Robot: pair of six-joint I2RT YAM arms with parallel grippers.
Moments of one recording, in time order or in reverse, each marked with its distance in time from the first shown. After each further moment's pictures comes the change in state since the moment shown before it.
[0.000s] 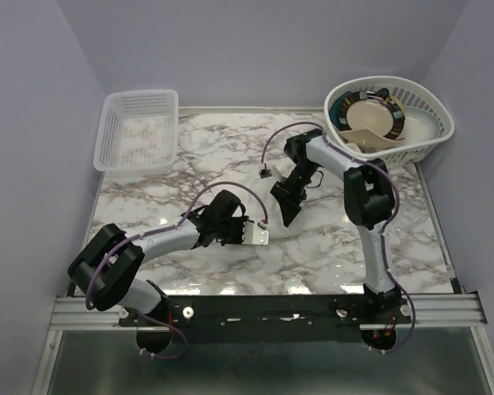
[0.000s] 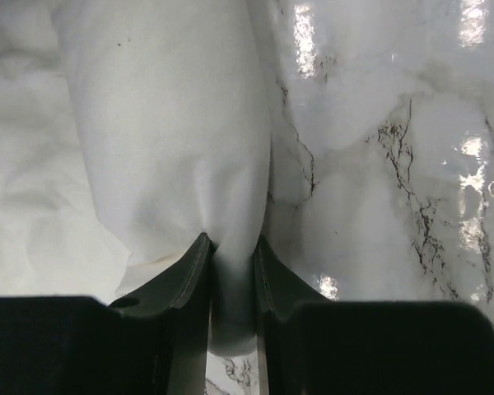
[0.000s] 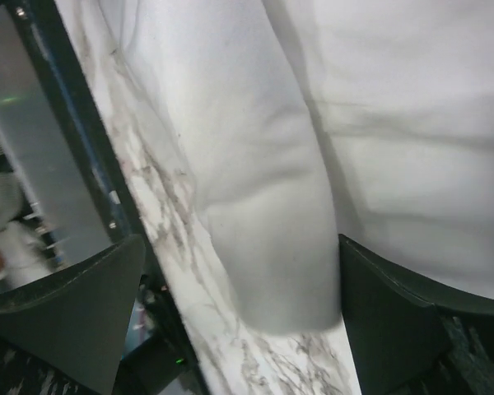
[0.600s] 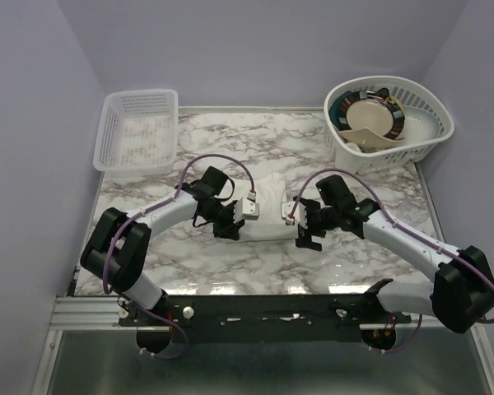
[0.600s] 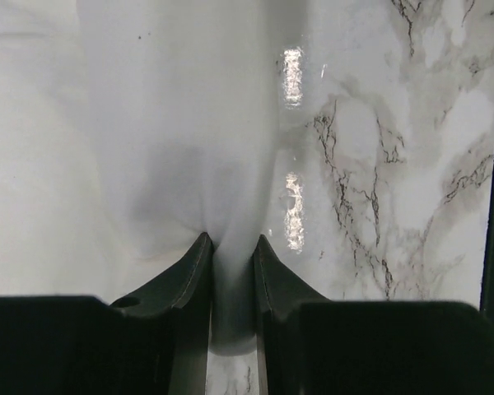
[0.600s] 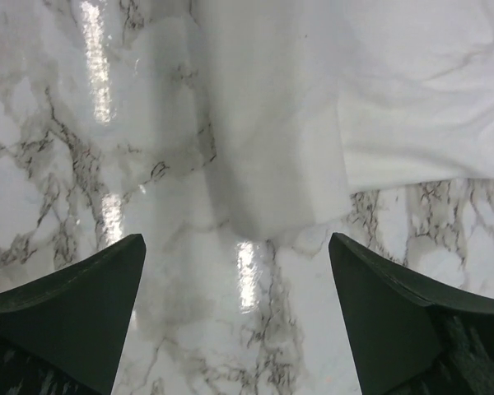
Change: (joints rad) left arm 0.241 0.136 0.266 -0.441 0.406 -0.082; right arm 0.087 -1.089 -1.080 0.928 0.211 -0.125
